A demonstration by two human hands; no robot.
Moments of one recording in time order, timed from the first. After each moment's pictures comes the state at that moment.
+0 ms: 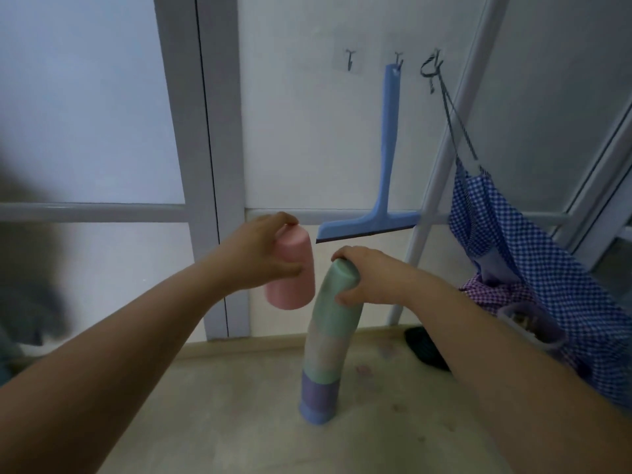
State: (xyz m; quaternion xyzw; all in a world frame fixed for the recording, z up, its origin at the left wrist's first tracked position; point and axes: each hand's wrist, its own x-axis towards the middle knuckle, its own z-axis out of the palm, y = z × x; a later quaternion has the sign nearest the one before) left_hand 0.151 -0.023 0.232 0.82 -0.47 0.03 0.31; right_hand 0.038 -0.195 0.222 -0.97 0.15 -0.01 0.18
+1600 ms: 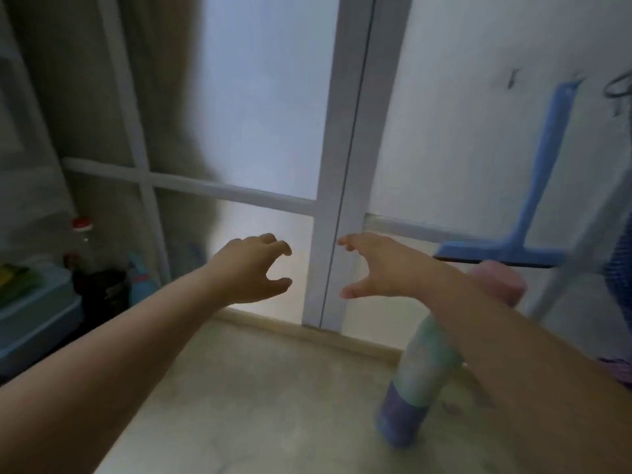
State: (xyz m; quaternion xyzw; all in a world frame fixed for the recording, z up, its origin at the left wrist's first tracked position) left_hand 0.174 0.132 0.206 0.94 -0.32 0.10 0.10; right_hand 0.114 -0.083 0.240 -0.99 -0.07 0.01 0.13
